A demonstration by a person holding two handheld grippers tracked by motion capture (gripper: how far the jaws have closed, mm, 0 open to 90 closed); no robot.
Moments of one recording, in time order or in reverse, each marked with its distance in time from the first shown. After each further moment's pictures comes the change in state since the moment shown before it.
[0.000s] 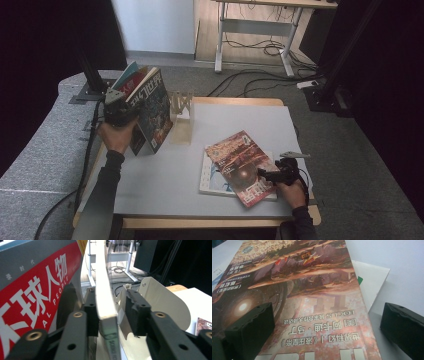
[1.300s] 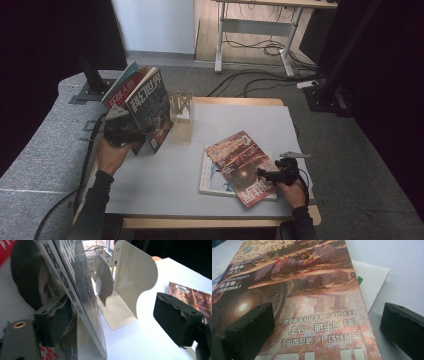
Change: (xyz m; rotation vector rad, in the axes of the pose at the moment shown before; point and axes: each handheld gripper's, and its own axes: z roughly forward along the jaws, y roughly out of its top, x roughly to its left) left arm -0.013 -0.037 -0.024 0.156 -0.174 0.051; right arm 0.000 0.000 0.000 -0.001 0.000 -0.002
